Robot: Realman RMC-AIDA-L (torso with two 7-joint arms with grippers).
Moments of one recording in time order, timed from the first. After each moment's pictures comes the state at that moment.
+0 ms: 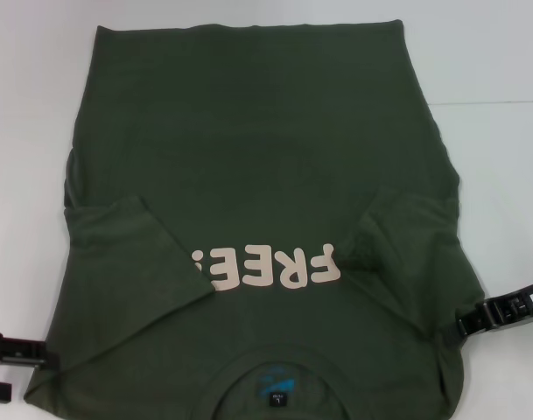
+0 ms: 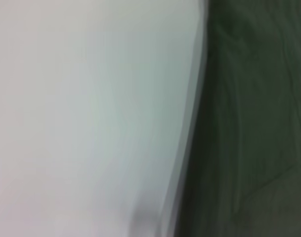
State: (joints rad) left arm -0.52 -2.06 0.43 1.05 2.79 1.82 -2.63; right arm 0.66 2.01 -0.67 -0.76 -2.59 -1.66 2.31
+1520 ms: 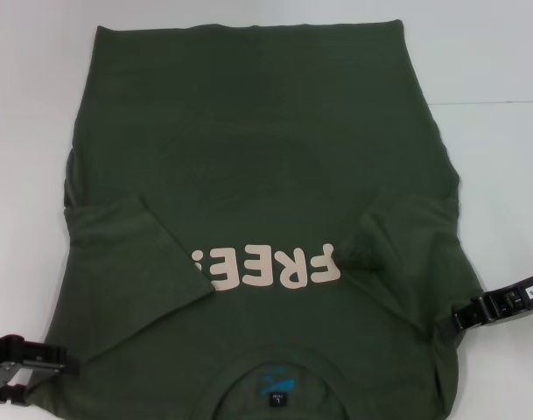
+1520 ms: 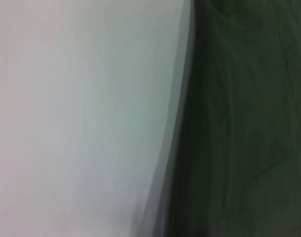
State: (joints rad) left arm -0.56 -2.06 0.44 0.95 2.80 1.78 -2.61; right arm 0.67 2.01 -0.67 -0.76 -2.59 -1.66 2.31
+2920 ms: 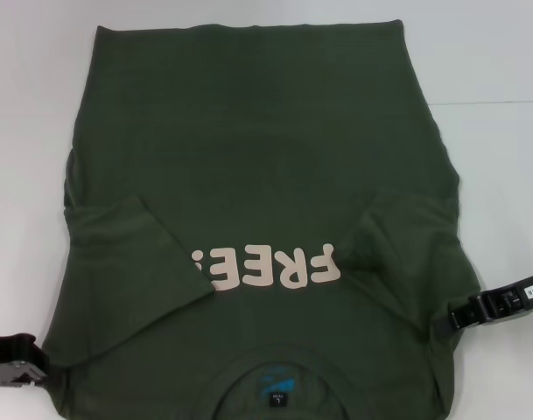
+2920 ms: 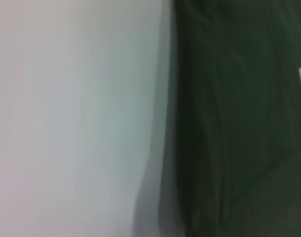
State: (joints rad) left arm -0.57 -2.06 0.48 0.93 2.80 1.74 -2.55; right arm 0.66 2.01 -0.66 -0.75 -2.56 -1.67 2.30
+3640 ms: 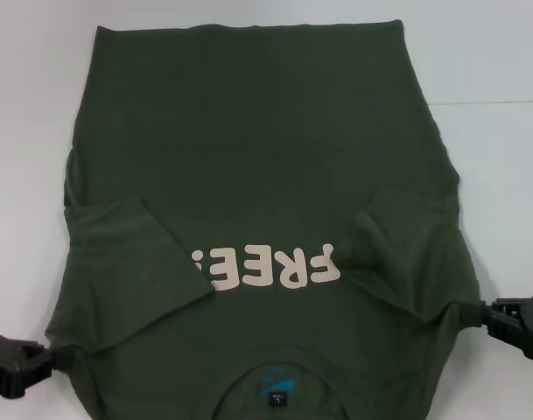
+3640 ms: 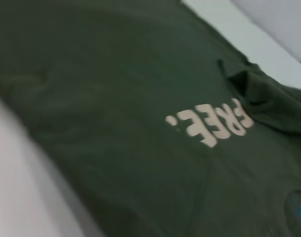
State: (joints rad) left arm -0.47 -2.06 0.16 0.77 2.63 1.71 -1.53; right arm 0.35 2.04 -0.46 -0.65 -2.15 -1.71 1.56
